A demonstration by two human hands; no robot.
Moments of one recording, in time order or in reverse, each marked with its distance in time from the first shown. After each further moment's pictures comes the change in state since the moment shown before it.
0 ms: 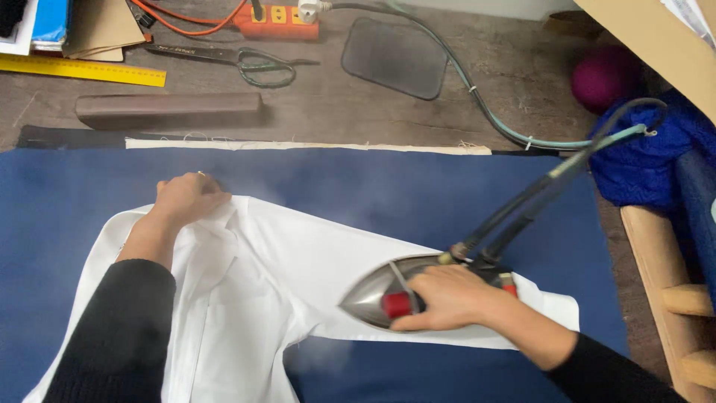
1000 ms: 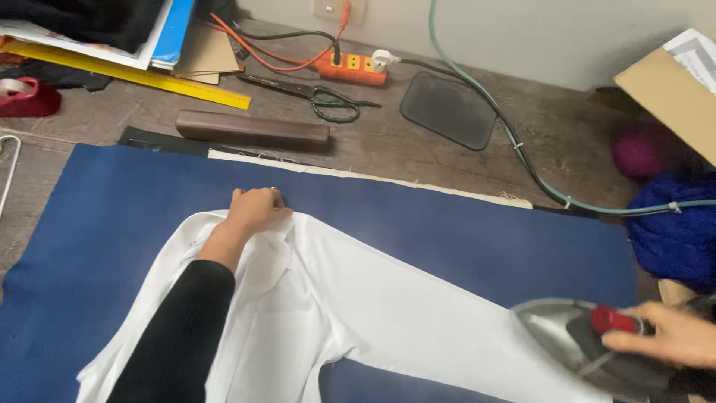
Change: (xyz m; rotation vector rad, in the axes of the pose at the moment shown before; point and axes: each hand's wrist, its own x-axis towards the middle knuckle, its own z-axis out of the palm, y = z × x) left_hand 0.003 -0.004 0.008 -0.032 0.093 0.086; right_hand -0.077 0.231 0.028 0.393 0.116 0.737
